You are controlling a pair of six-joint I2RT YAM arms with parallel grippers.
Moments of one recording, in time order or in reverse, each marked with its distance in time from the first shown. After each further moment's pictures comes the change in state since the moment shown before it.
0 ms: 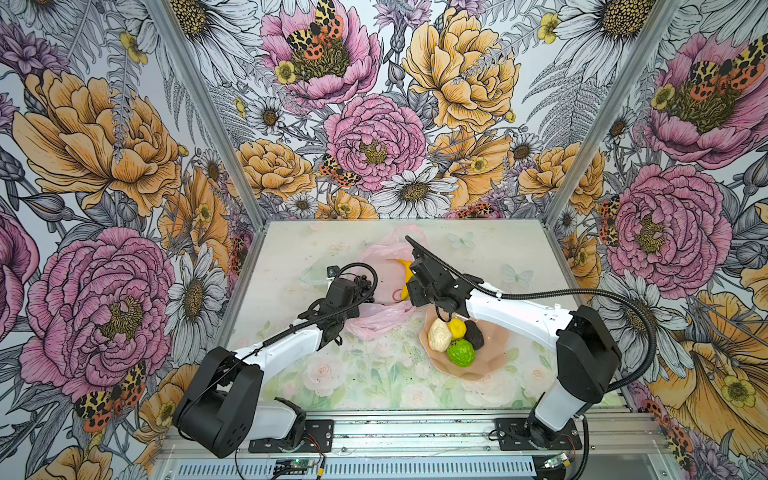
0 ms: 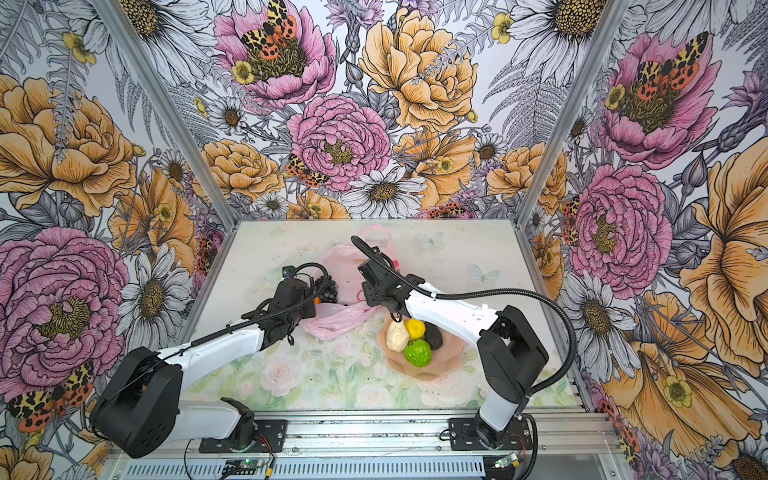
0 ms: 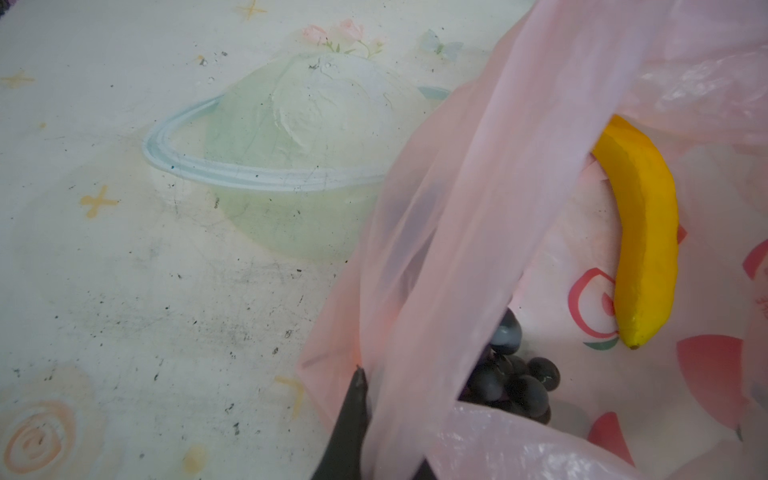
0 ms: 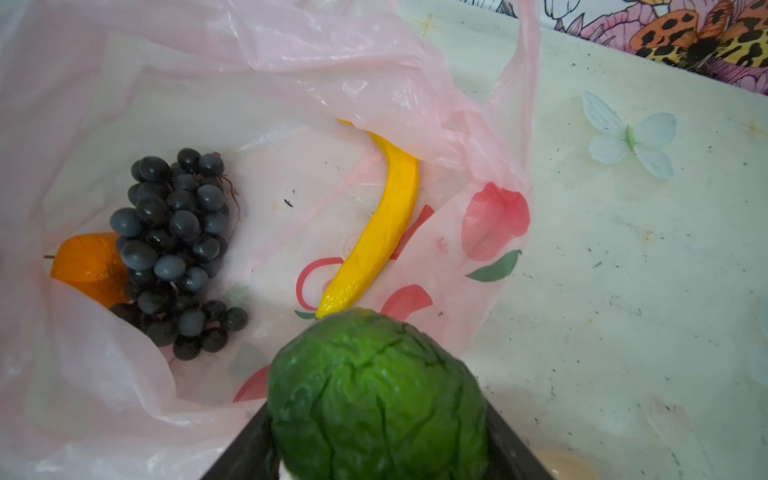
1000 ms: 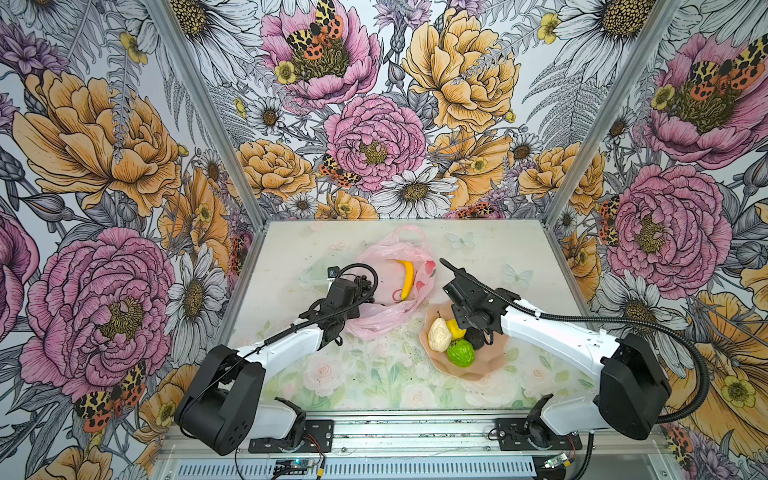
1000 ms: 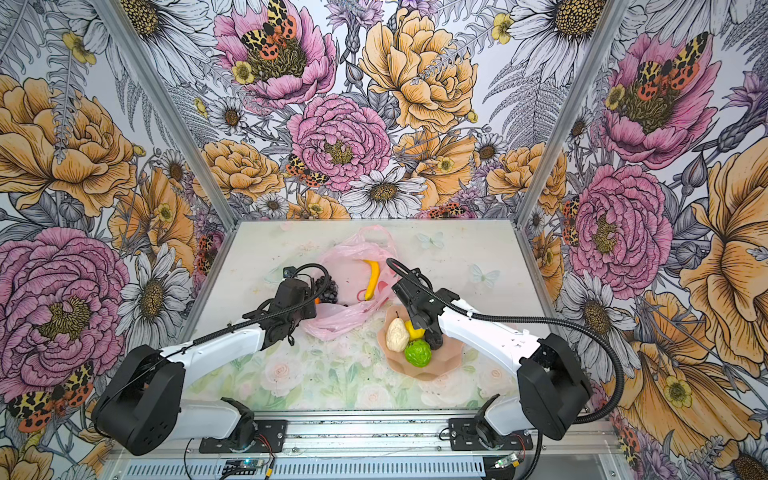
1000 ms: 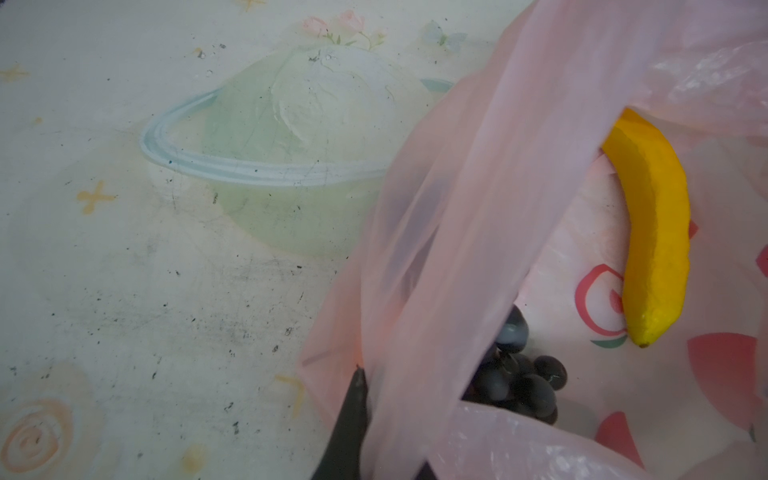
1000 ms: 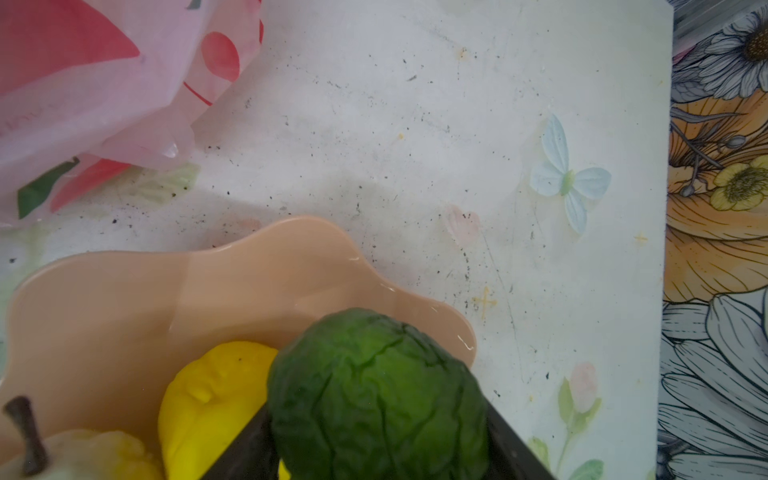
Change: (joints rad) left arm 0.000 0.013 0.000 0.000 0.000 0.000; right arm -0.095 -0.214 -0.247 -0.264 0.157 -0.002
